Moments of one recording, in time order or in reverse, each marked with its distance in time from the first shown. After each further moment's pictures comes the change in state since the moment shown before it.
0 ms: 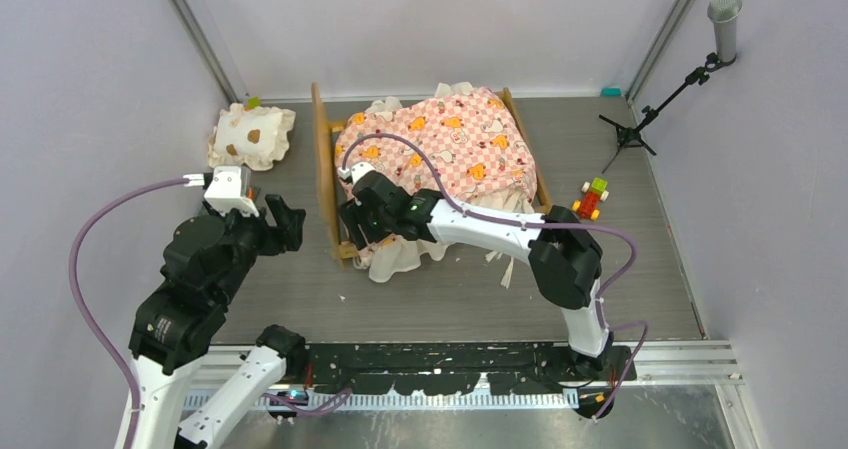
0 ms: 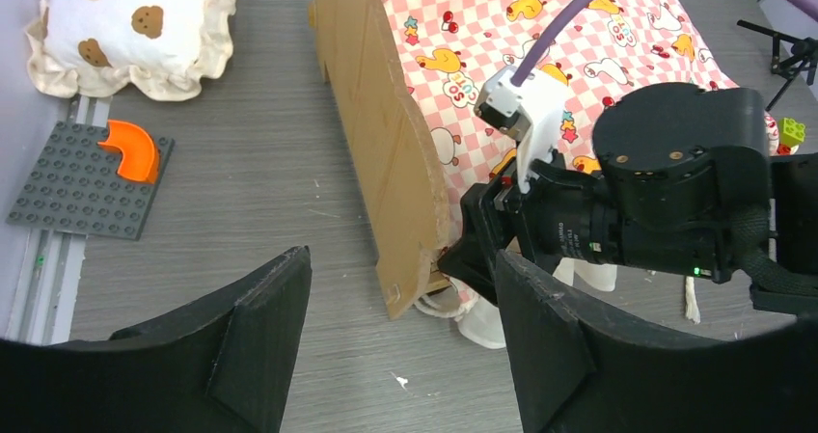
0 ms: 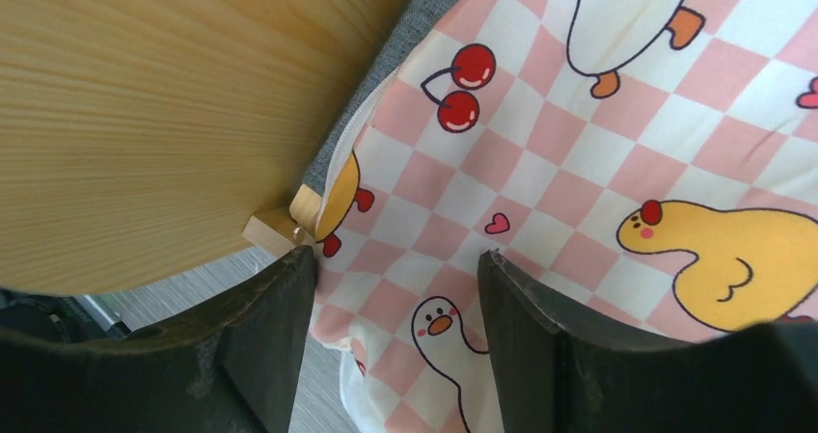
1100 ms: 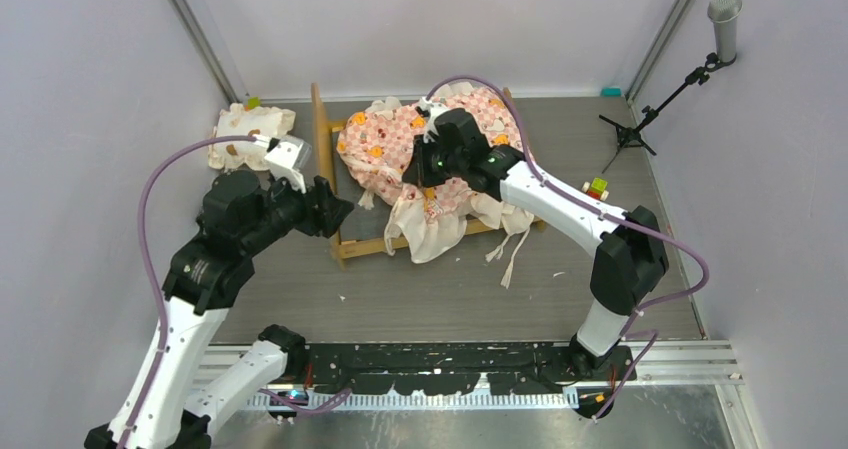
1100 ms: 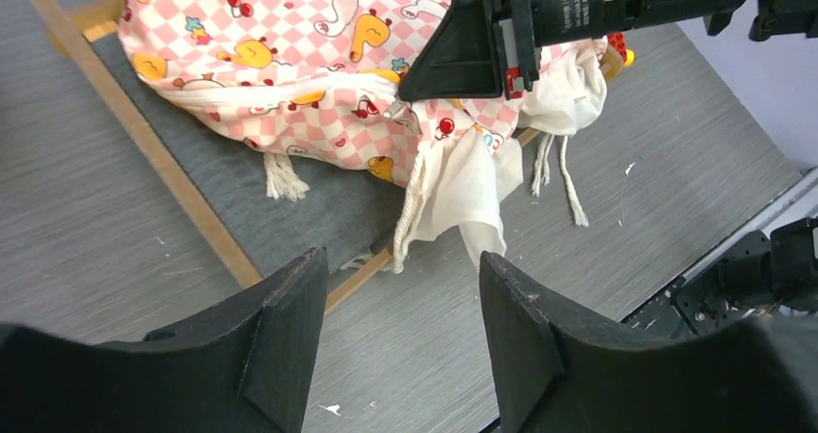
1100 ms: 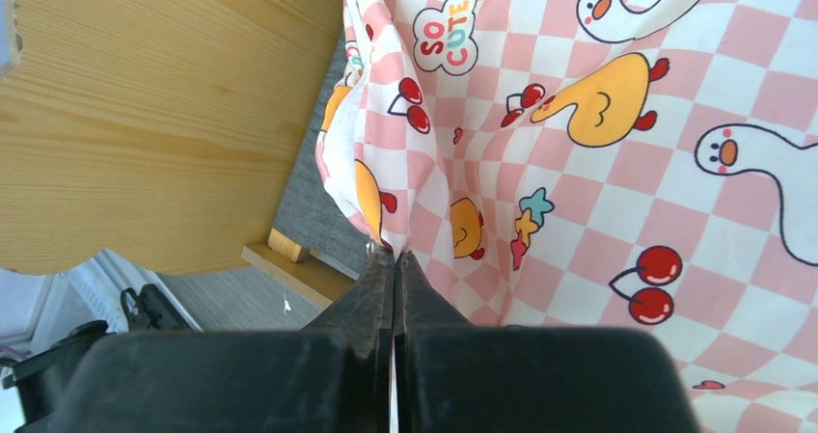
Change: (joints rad) left arm -0.001 0.179 0.016 0.125 0.420 0.089; right arm -0.316 -0.255 -0.114 0.012 -0.245 0.094
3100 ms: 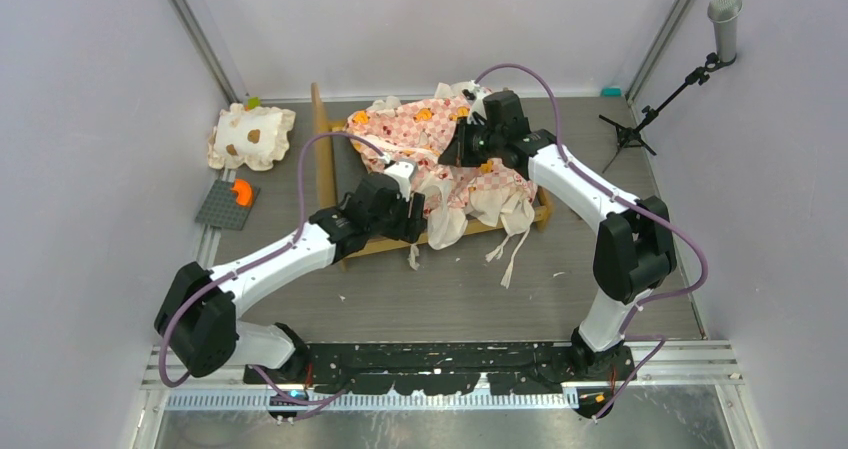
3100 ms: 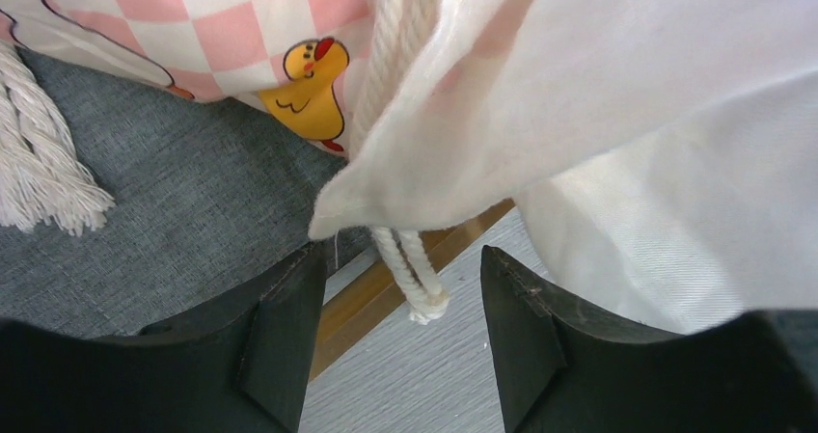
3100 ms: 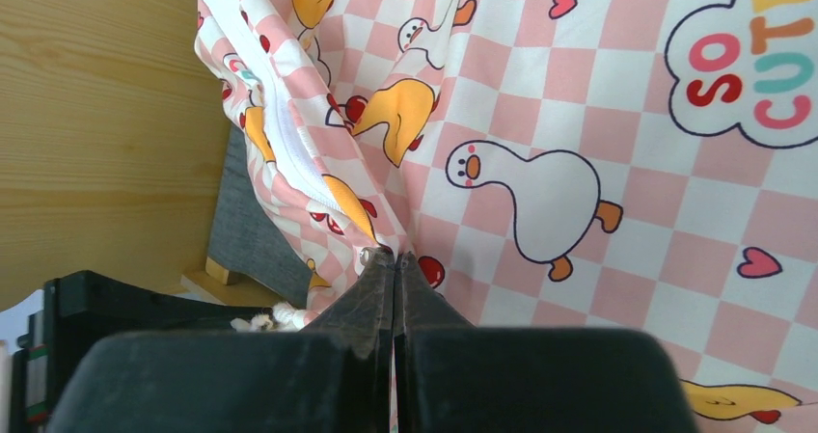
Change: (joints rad) left arm -0.327 0.577 -0.271 0.496 -0.261 -0.174; right arm -0.282 0.026 -0.048 0.039 -0.213 -0.020
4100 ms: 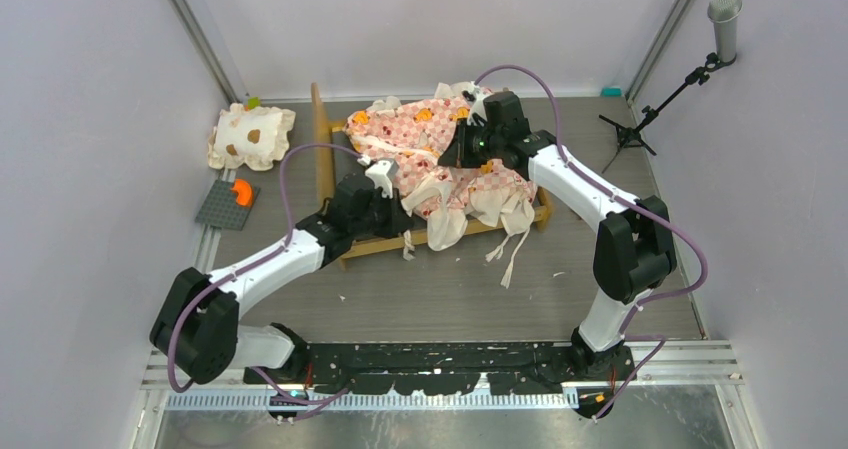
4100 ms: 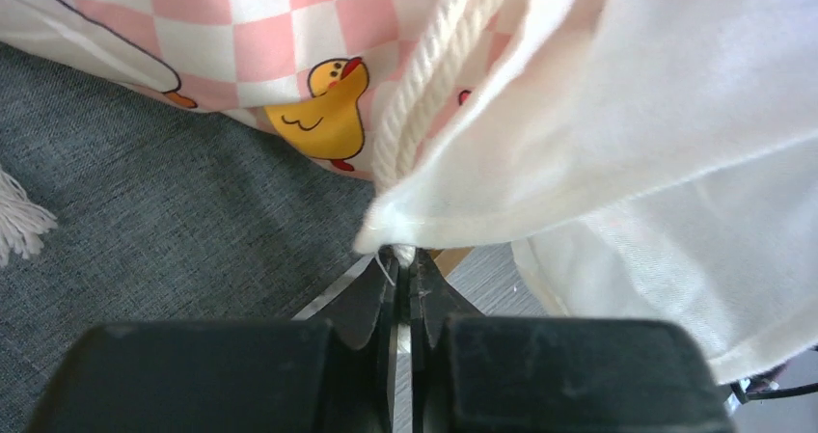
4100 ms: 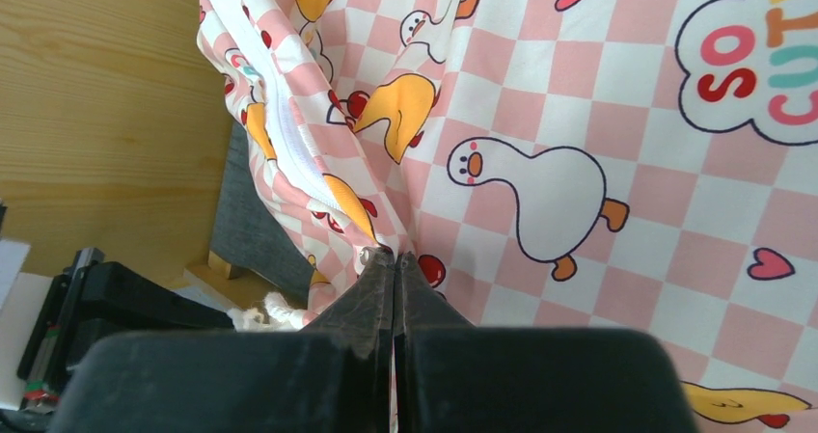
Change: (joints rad) left arm 0.137 -0.023 -0.161 0.241 0.241 -0.110; right arm -0.003 0.000 -0.008 0.003 -0.020 0.001
